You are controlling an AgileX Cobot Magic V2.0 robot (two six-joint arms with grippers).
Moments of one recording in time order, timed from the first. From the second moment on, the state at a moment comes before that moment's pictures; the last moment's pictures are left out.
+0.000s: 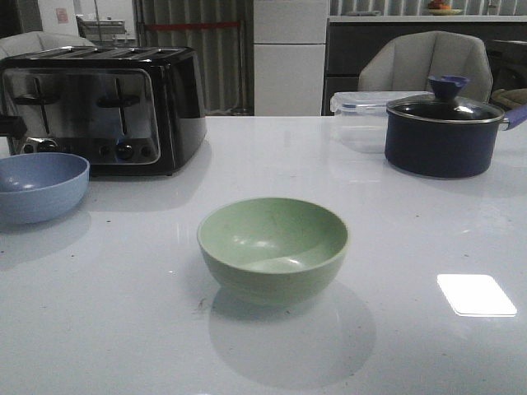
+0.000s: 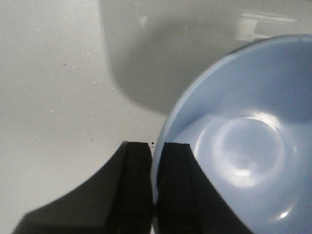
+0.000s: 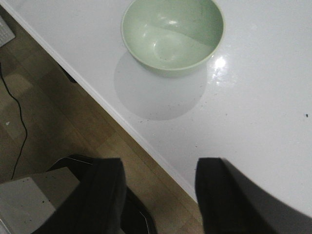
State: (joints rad) left arm 0.09 2.04 -1.54 -0.10 0.79 0.11; right arm 0.37 0.75 -0.65 0.40 0.83 -0.47
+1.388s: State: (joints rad) left arm -0.49 1.77 -1.54 -0.34 0.98 0.34; right arm 0.37 0.75 -0.65 0.40 0.83 -0.47
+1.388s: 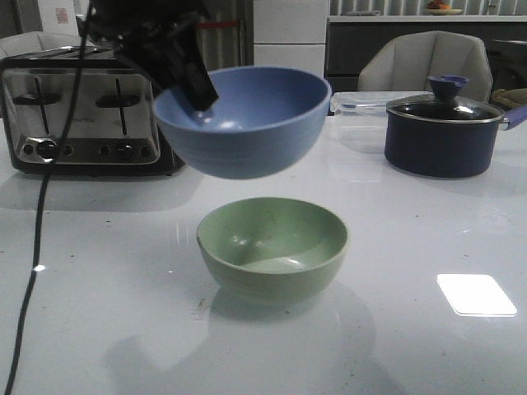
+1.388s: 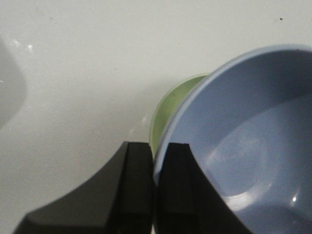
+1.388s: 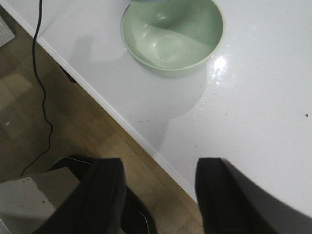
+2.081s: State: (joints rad) left arm -0.51 1.96 -1.54 -0.38 0.90 0.34; right arm 0.37 0.75 -0.65 0.40 0.83 -0.47
